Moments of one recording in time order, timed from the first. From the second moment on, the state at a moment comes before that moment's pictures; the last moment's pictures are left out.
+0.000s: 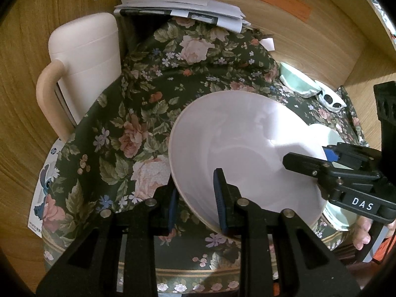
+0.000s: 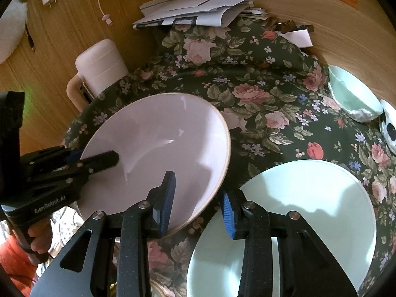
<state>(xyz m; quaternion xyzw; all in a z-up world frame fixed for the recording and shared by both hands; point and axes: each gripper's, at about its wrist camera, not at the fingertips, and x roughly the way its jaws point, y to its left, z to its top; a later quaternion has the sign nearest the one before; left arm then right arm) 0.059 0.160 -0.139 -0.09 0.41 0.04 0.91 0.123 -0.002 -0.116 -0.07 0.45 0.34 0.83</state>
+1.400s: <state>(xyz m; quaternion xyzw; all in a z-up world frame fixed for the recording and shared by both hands) 0.207 0.011 -0.055 -0.01 0.33 -0.01 0.94 0.216 -0.212 -0.056 0.03 0.34 0.16 0.92</state>
